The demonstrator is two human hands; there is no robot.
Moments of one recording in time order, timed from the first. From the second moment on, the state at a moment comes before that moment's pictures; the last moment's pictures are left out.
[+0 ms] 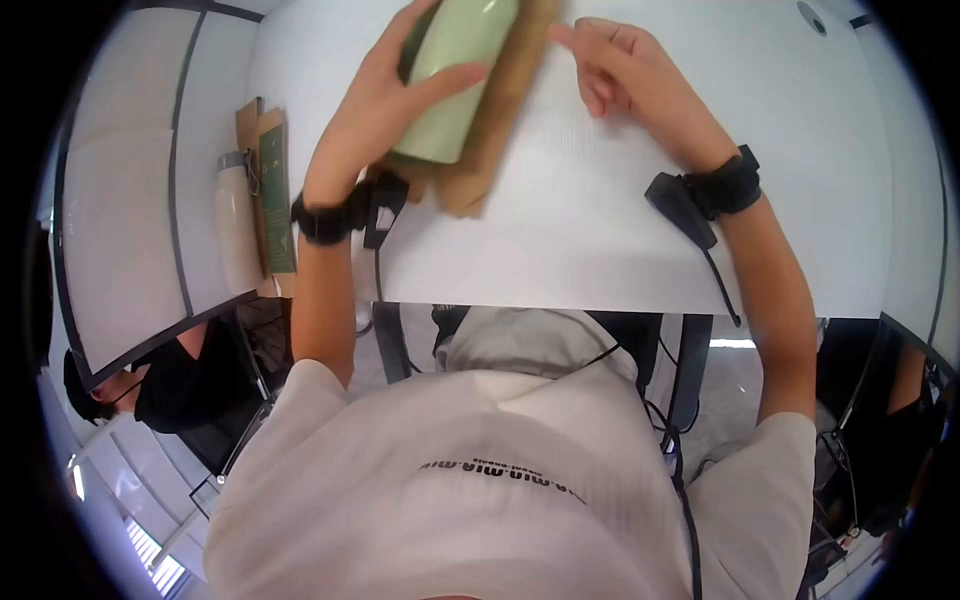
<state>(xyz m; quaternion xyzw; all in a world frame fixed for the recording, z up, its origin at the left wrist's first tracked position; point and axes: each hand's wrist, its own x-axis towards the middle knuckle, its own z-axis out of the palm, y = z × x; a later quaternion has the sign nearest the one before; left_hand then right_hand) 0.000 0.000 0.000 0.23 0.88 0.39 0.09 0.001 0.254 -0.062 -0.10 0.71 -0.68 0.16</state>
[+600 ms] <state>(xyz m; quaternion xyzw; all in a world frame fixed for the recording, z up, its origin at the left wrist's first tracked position) 0.118 -0.070 -0.039 -0.08 0.89 0.44 -0.04 0.033 0.274 -0.063 -0.10 0.69 -0.70 0.18</state>
